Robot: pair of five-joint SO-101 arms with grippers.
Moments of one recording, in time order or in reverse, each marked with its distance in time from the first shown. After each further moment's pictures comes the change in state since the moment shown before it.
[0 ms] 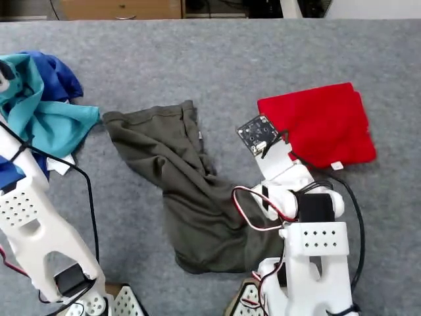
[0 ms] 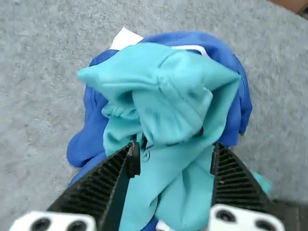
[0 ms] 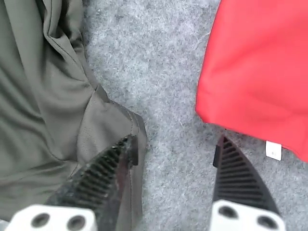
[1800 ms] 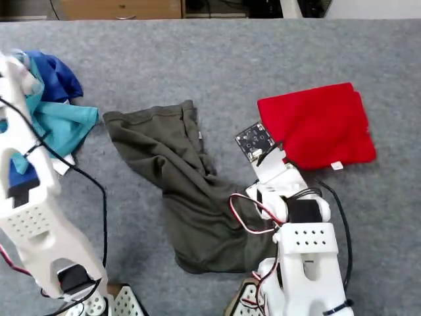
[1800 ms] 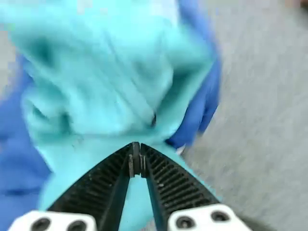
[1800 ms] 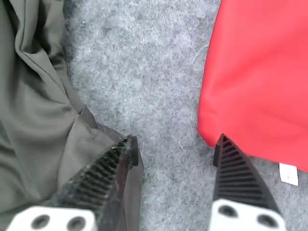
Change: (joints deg) left arm 5.9 -13.8 36.0 -22.1 19.7; right arm 0.0 0.0 14.6 -19.5 -0.3
